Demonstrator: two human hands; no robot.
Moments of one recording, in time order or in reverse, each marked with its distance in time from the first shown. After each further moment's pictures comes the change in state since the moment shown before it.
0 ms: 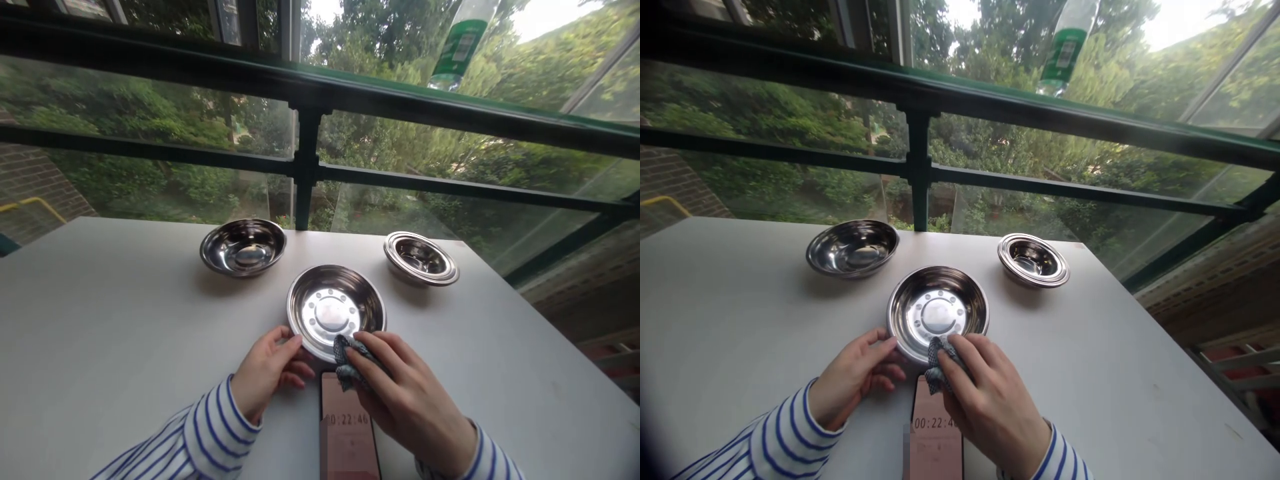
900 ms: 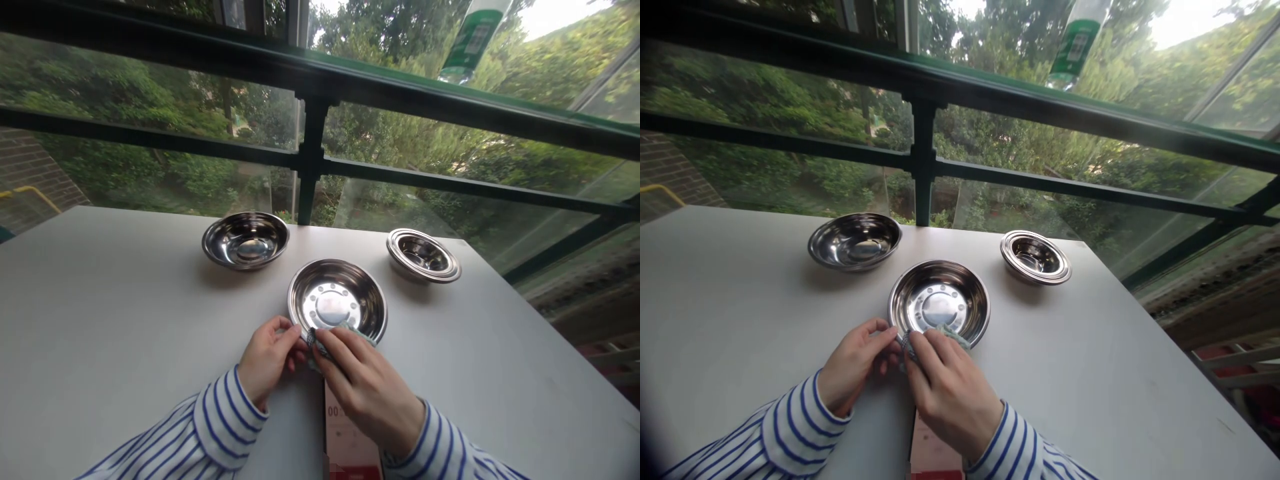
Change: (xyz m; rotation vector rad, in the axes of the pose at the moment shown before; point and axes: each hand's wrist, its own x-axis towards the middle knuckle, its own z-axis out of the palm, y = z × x) left_hand 0.010 -0.006 0.001 0.052 0.086 0.160; right_hand 0.027 -0.024 0.018 -0.077 0.015 -0.185
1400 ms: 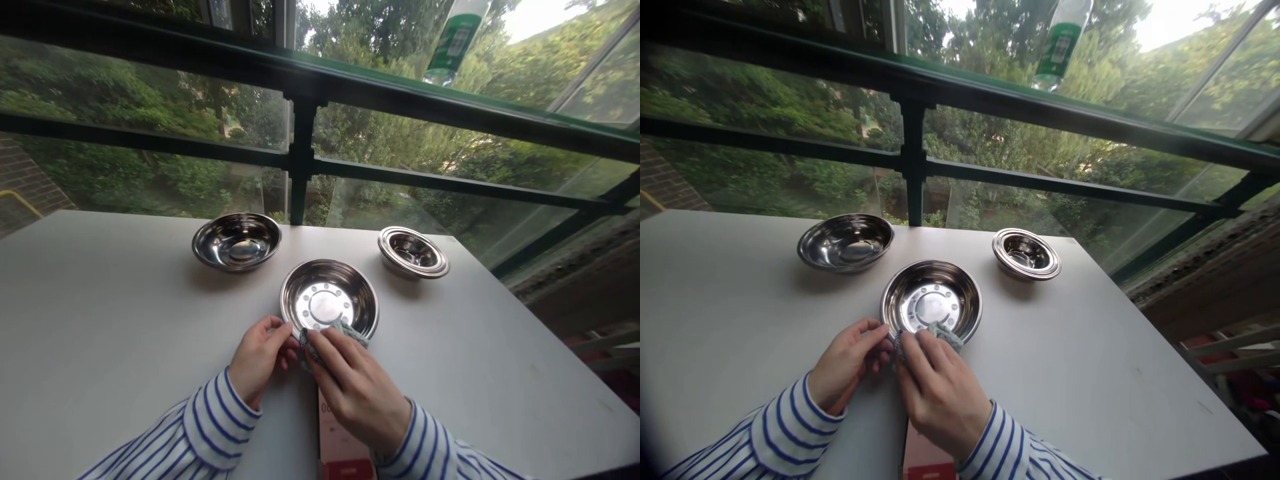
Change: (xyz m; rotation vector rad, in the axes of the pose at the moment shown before) left_hand -0.003 0.006 0.000 -0.041 0.069 -0.052; right_hand -0.003 -0.006 0.004 -0.064 0.111 -0.012
